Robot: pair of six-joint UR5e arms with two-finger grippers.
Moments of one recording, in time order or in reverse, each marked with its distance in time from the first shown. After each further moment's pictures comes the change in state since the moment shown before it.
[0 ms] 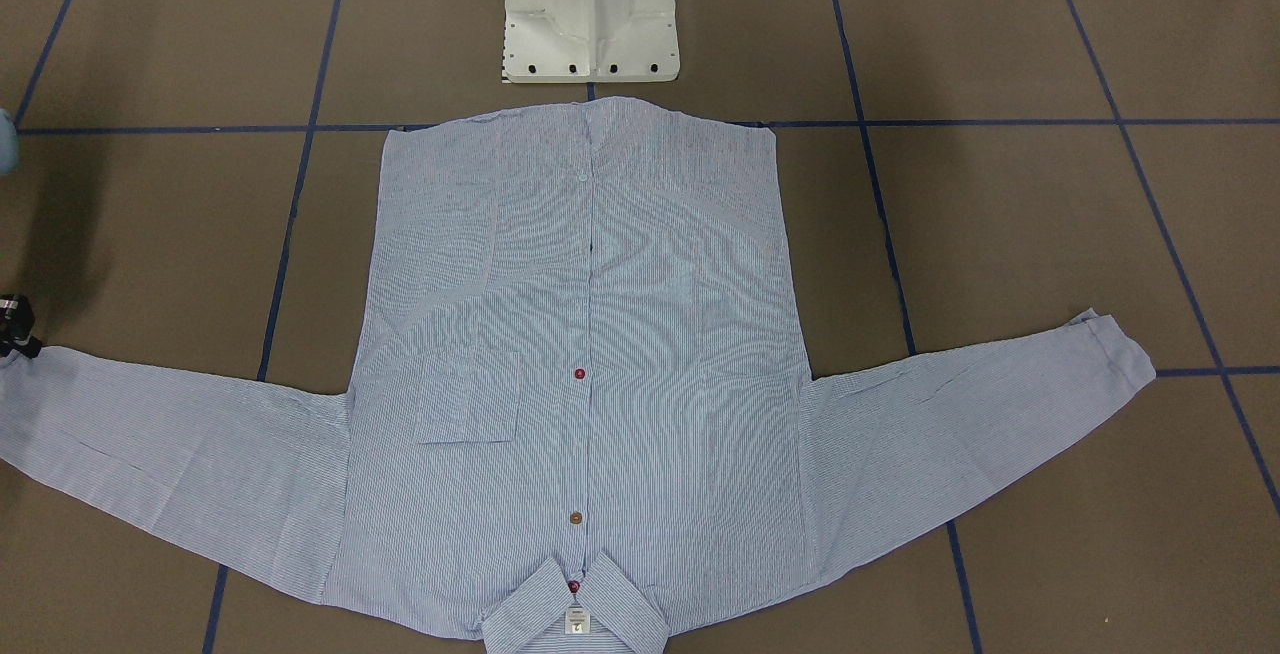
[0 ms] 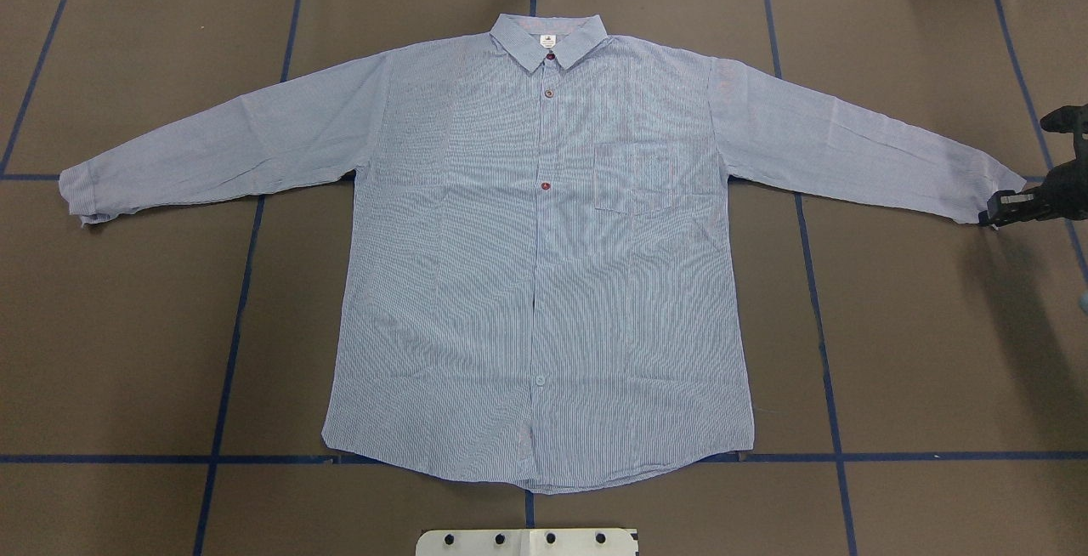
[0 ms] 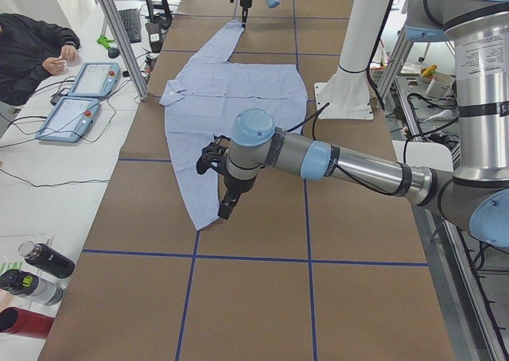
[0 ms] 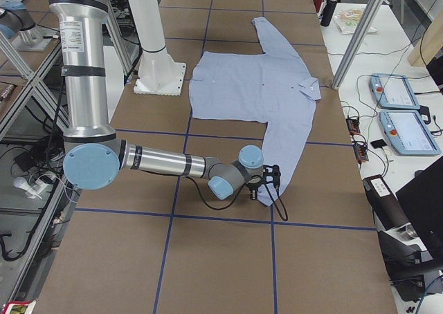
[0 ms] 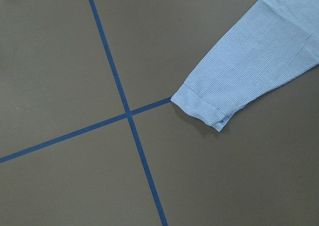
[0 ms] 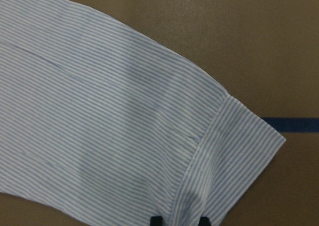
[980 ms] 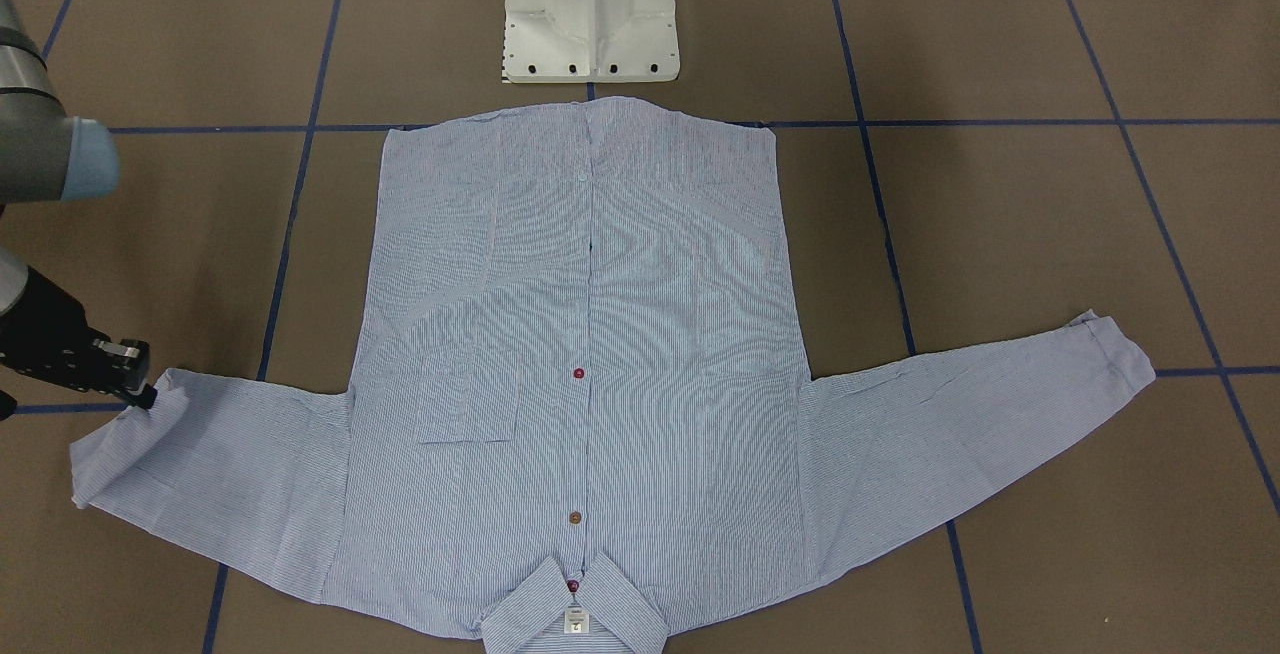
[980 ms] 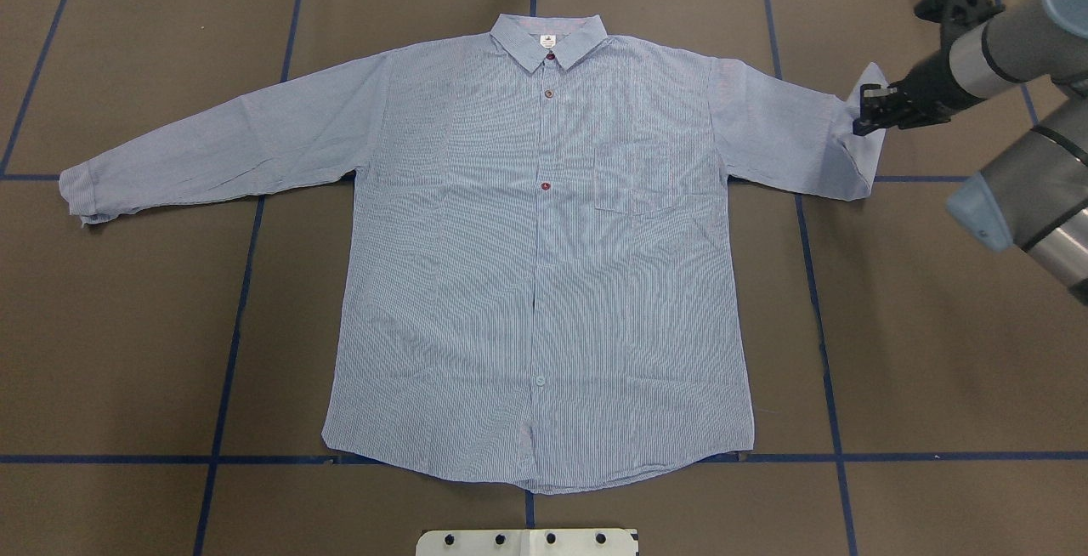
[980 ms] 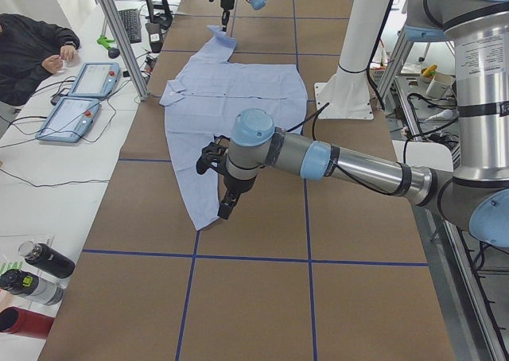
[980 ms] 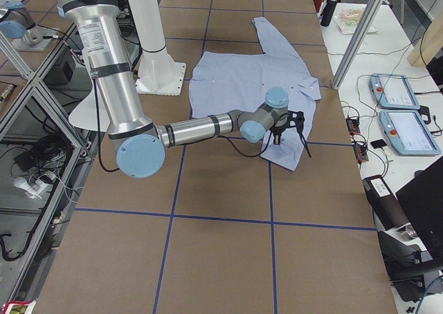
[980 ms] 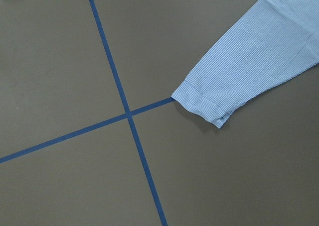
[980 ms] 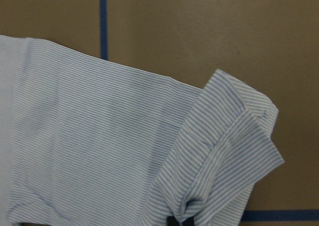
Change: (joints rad) left arm 0.000 -0.001 0.000 0.000 0.000 -0.002; right arm -0.092 0.327 0.168 -0.316 -0.033 0.269
